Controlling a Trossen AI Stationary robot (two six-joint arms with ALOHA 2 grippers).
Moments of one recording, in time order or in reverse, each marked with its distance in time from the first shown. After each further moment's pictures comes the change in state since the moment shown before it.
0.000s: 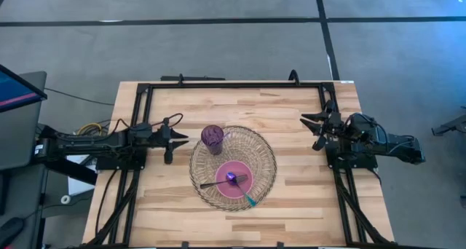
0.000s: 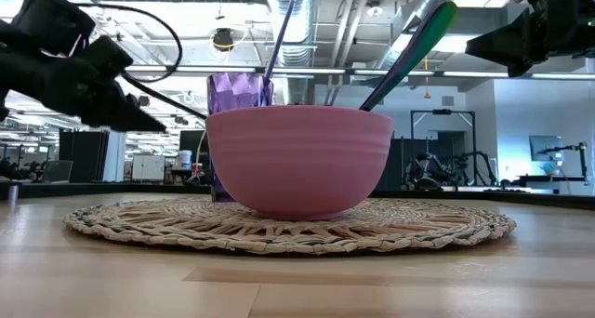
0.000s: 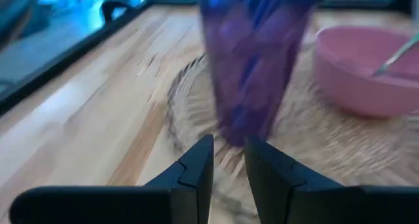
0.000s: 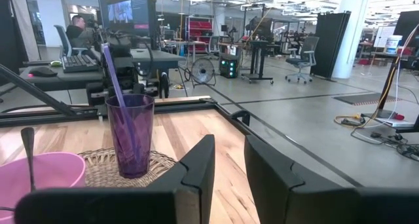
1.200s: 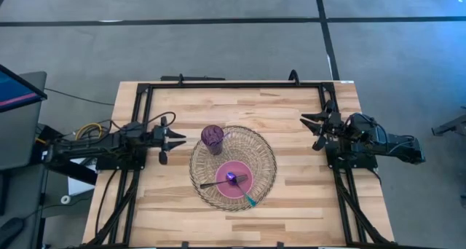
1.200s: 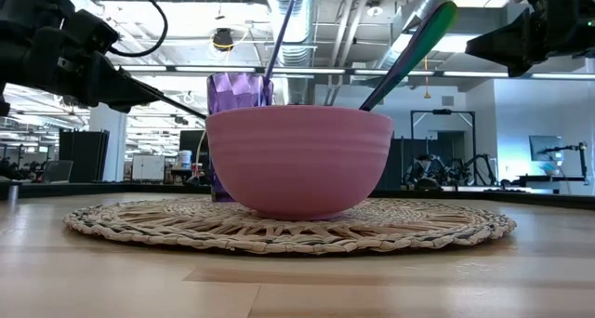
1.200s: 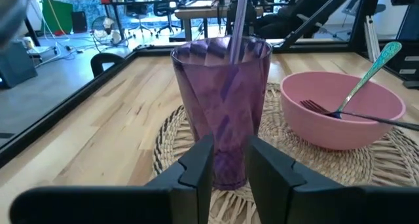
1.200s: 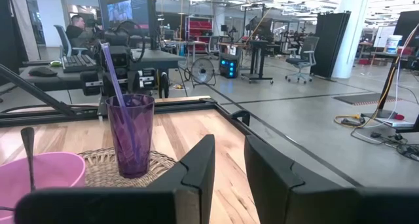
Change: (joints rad) left arm 0.000 -0.226 0.001 -0.062 0.084 0.042; right arm 0.000 0.000 0.000 -0.001 0.000 0.000
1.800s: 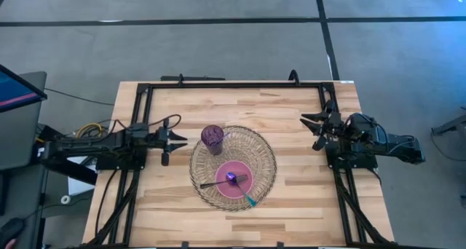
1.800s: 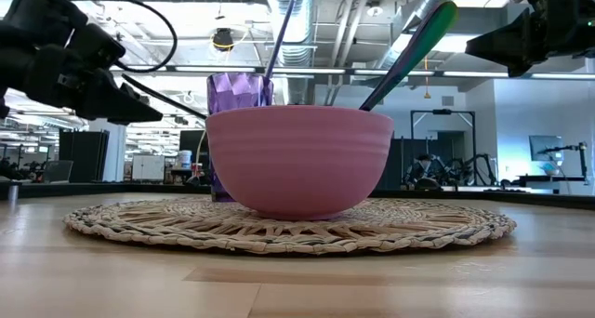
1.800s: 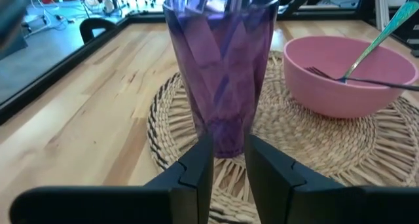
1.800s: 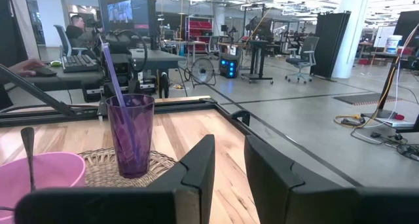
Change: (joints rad) left arm 0.000 0.122 0.000 0.005 0.000 0.000; right arm 0.000 0.000 0.000 0.000 0.000 0.000
